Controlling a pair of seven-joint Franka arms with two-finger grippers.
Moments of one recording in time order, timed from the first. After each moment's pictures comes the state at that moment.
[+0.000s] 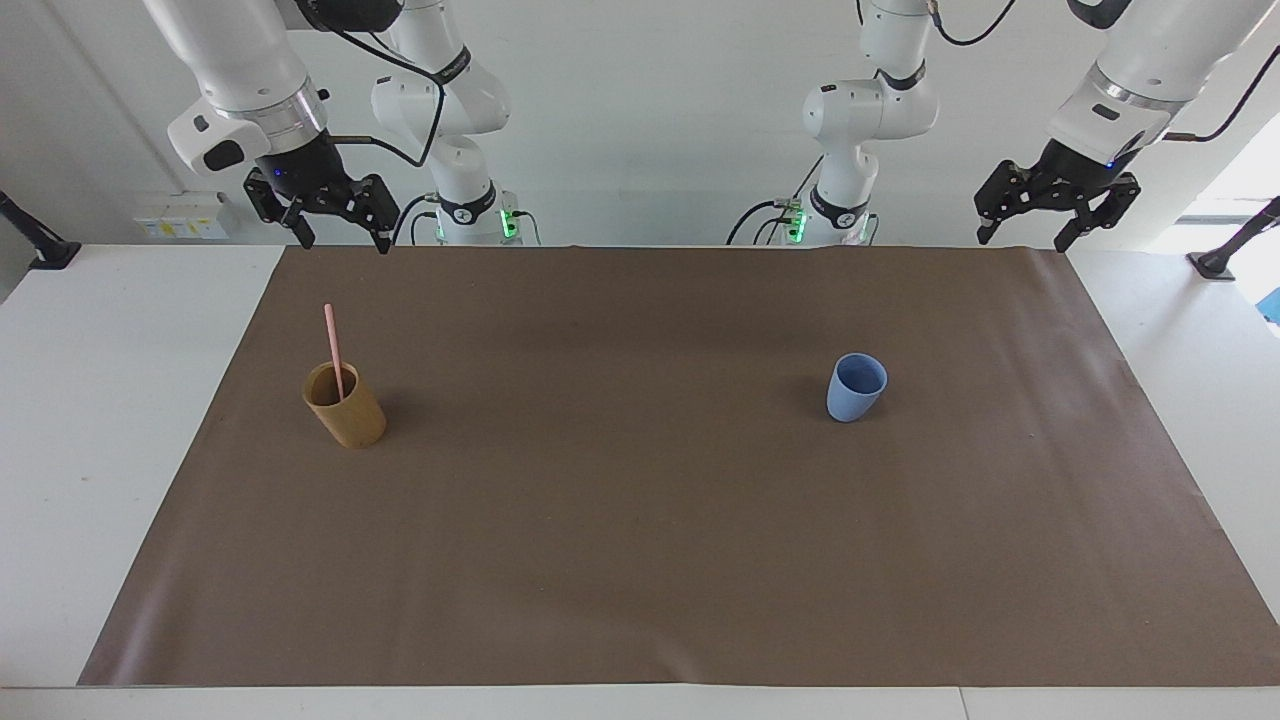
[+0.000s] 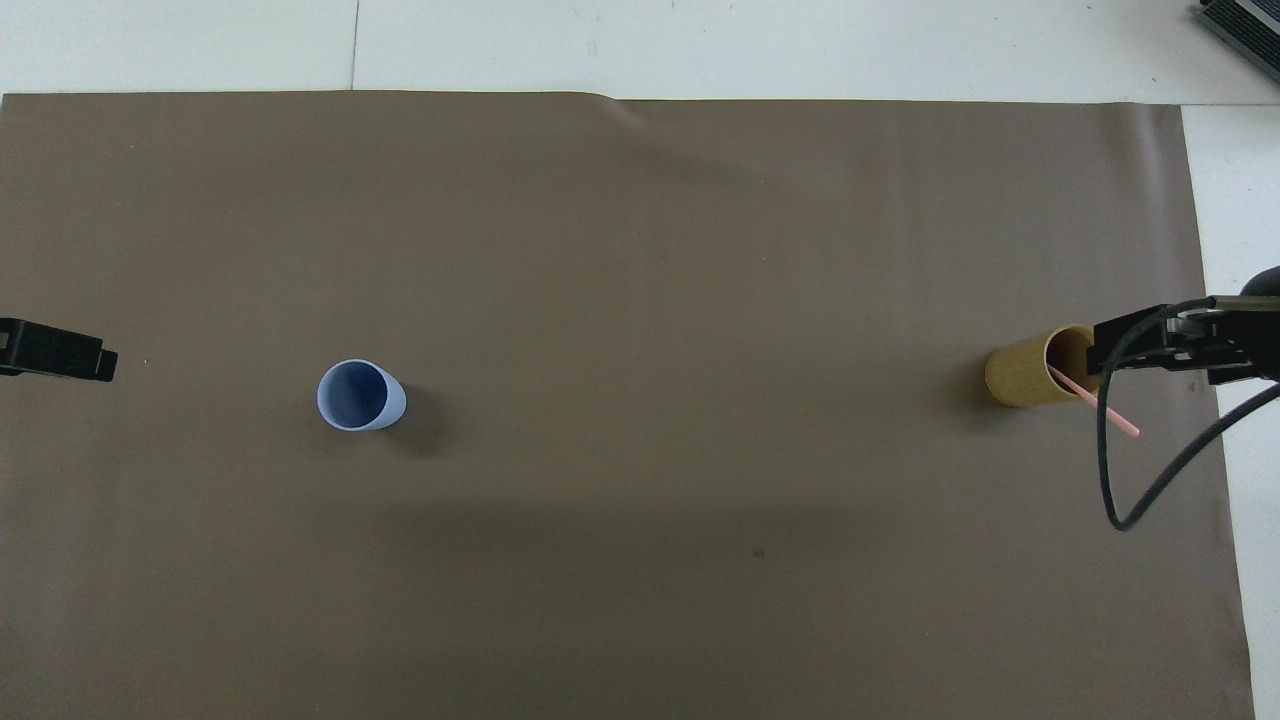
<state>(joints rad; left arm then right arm) 0.01 -0.07 -0.04 -1.56 -0.03 1.48 0.14 0.02 -0.04 0.00 -1.57 0.00 1.48 0.12</state>
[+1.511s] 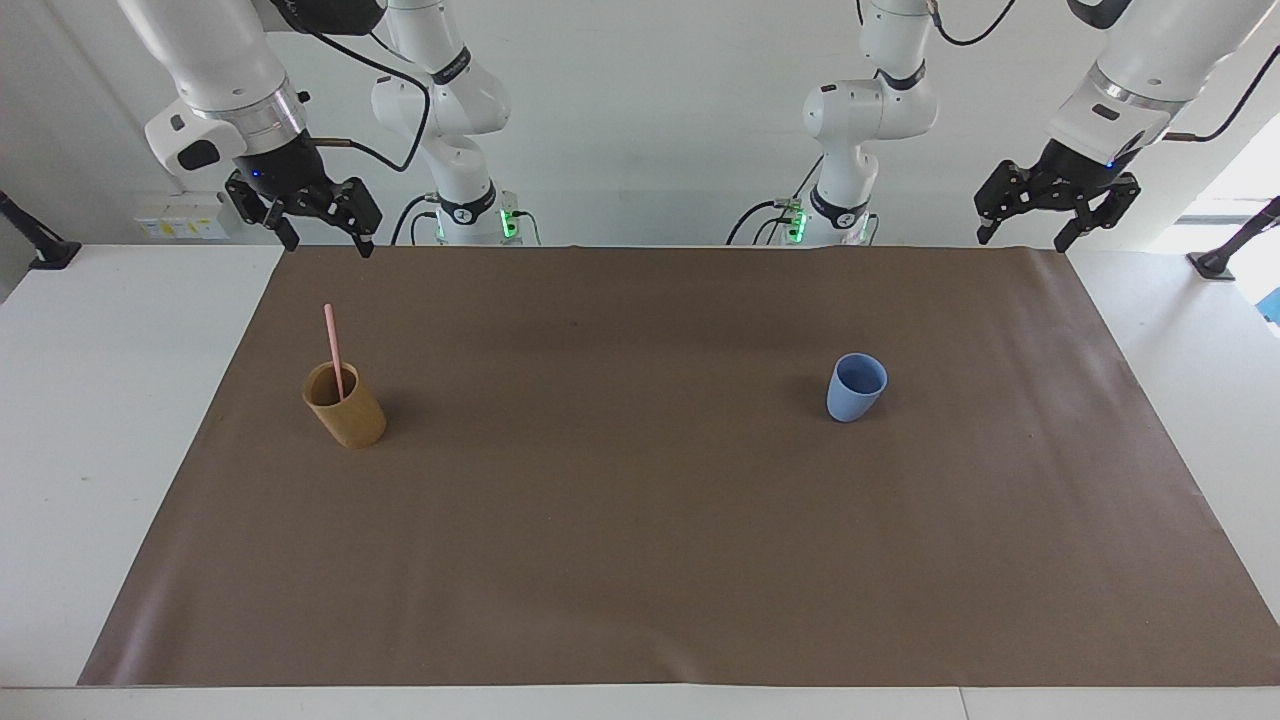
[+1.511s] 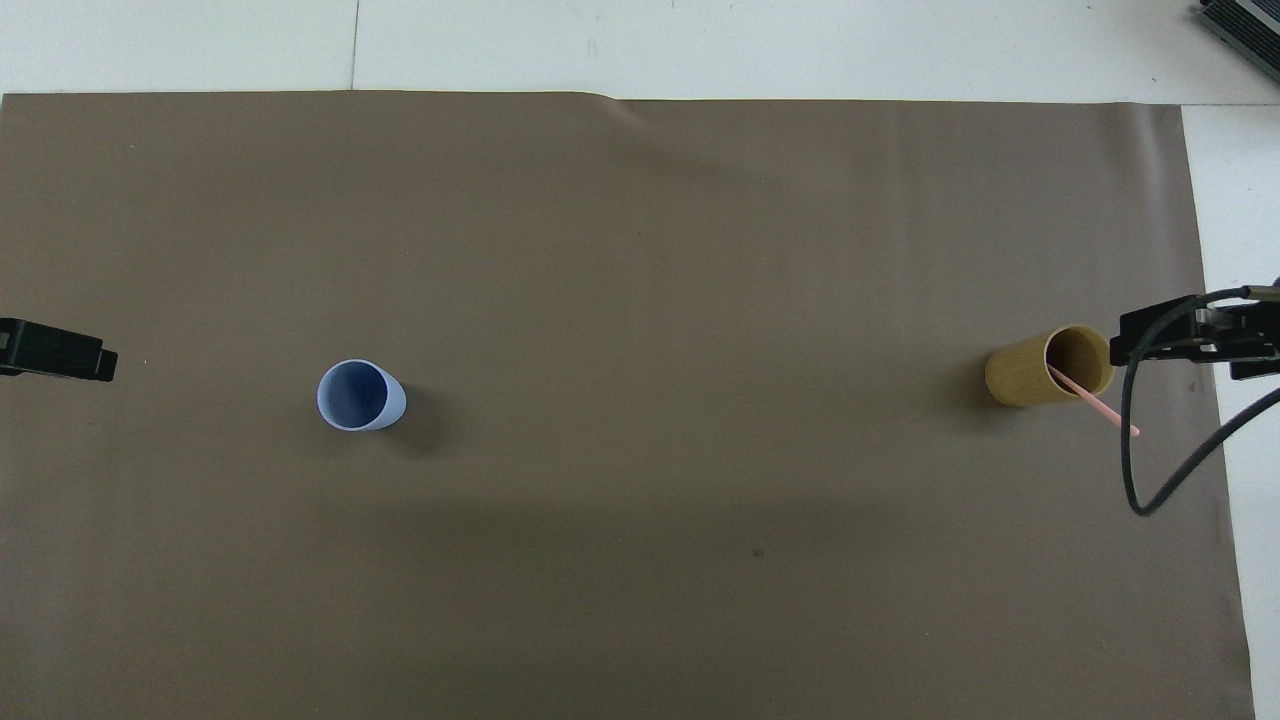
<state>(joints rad) 0.01 -0.07 -0.04 -1.56 -0.03 1.48 0.14 -0.01 -0.04 -0.01 -1.57 0.00 1.50 0.12</state>
